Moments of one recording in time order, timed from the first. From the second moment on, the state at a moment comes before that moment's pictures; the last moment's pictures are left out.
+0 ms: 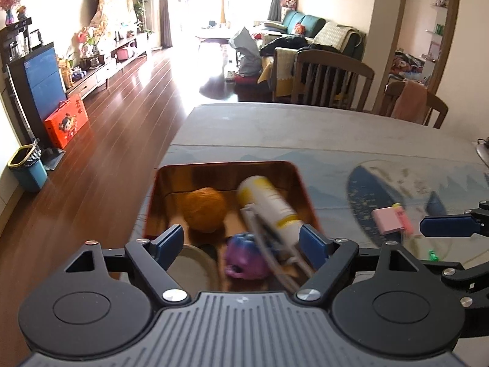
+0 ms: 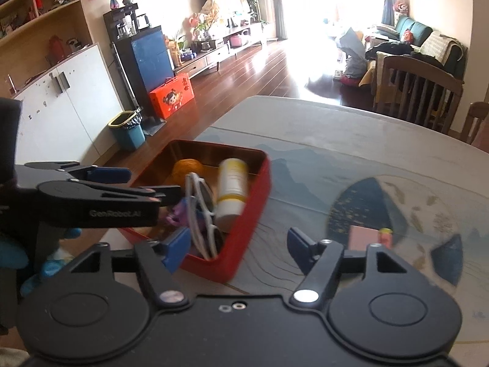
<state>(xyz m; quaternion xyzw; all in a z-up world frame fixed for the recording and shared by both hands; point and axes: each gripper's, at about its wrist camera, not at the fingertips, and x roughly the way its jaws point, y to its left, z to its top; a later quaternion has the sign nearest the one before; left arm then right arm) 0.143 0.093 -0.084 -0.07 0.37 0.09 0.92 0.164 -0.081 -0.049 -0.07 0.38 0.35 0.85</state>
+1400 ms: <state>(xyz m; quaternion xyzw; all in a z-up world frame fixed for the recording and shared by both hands) 0.263 -0.086 -0.153 -0.04 0.44 0.07 0.90 0.220 -0.229 -0.137 -0.14 0.41 0.35 0.83</state>
